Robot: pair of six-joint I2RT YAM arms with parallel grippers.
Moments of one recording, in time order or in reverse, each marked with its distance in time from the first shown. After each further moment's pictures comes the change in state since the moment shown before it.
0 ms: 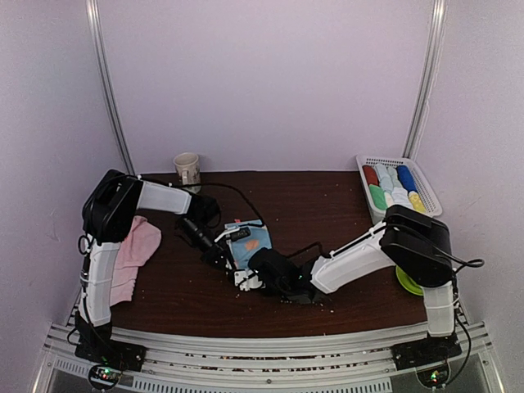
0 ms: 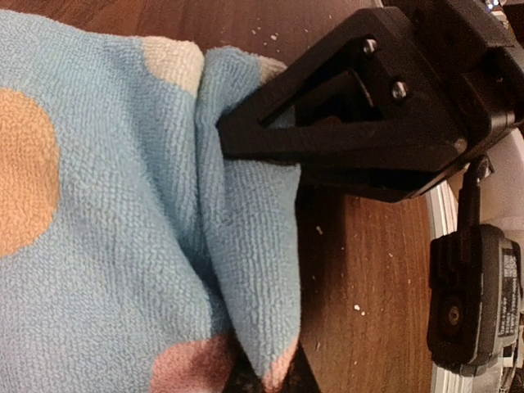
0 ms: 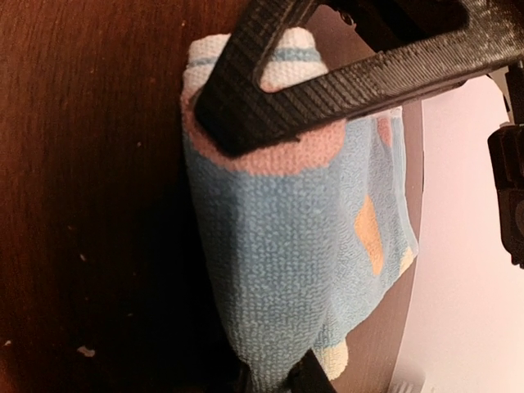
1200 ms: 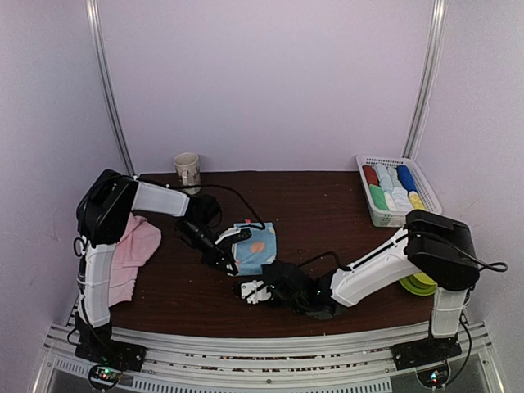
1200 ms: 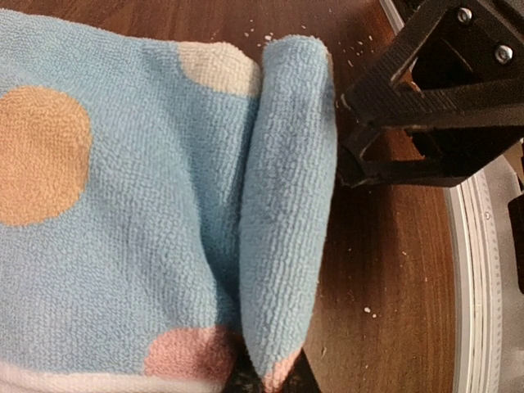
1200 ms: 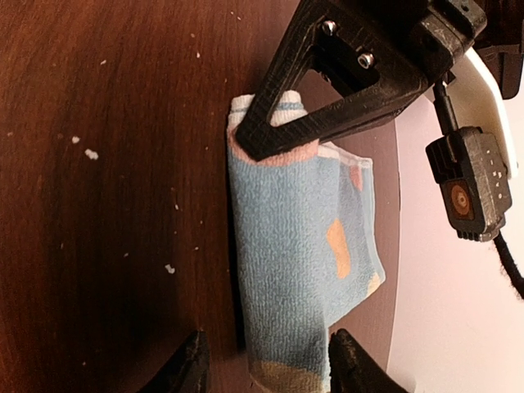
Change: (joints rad) left arm -0.021 -0.064 -0.076 0.119 -0.047 -0.013; right arm 0.082 -0.149 -0.209 0.157 0.002 -0.007
